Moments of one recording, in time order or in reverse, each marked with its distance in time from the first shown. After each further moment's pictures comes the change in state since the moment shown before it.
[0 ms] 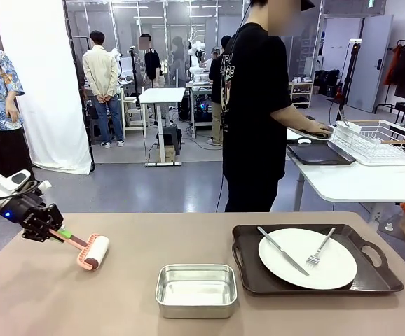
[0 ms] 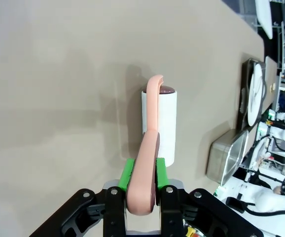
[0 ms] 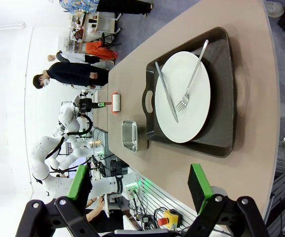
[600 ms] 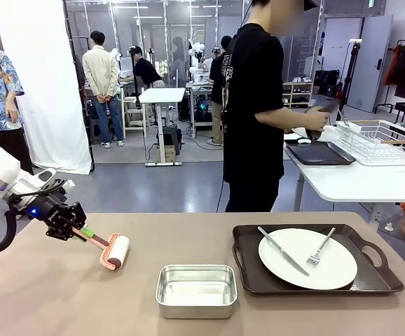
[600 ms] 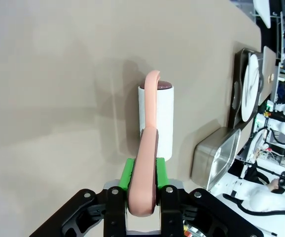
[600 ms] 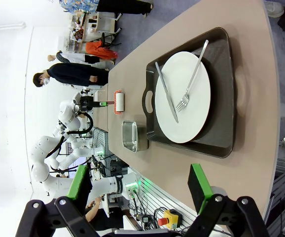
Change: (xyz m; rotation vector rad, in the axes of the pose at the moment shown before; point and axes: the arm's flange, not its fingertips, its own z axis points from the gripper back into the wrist) left arm 0.008 -0.052 -0.046 -0.014 0.063 -0.010; right arm 0.000 0.000 0.000 0.000 0.000 0.000
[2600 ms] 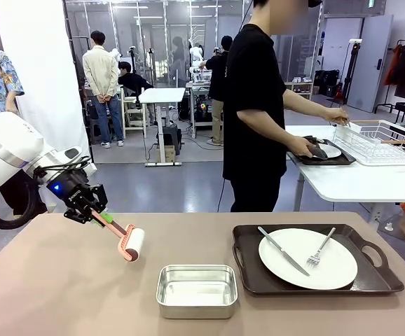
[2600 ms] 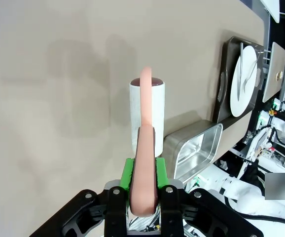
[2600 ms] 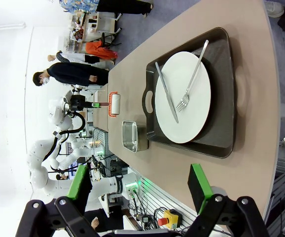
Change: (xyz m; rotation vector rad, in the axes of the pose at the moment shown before) left arm 0.003 -0.103 -0.005 0.072 0.072 0.045; right arm 0.000 0.000 0.000 0.000 0.000 0.000
